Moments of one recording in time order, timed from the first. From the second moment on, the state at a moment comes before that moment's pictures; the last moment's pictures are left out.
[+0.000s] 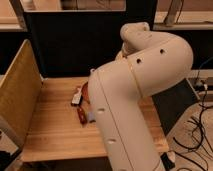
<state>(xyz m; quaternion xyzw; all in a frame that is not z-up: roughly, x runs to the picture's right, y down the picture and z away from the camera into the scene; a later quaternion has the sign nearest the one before) 0.150 -0.175 0.872 -0.09 0.10 0.64 0.76</state>
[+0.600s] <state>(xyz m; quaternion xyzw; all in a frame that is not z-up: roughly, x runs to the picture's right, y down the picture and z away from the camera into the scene) 0.063 -0.160 0.855 -0.14 0.09 0.53 0.83</state>
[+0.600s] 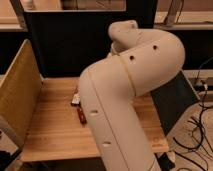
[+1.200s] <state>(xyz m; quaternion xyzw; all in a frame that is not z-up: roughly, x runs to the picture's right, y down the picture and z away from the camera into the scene) -0.022 -0.151 0.817 -0.16 0.08 0.42 0.89</state>
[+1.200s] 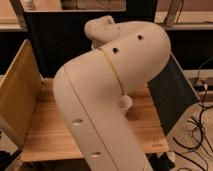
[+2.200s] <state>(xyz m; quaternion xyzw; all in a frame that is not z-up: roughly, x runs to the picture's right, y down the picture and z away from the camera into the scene) -0.023 -0.135 0.799 -0.16 0.09 0.48 0.86</state>
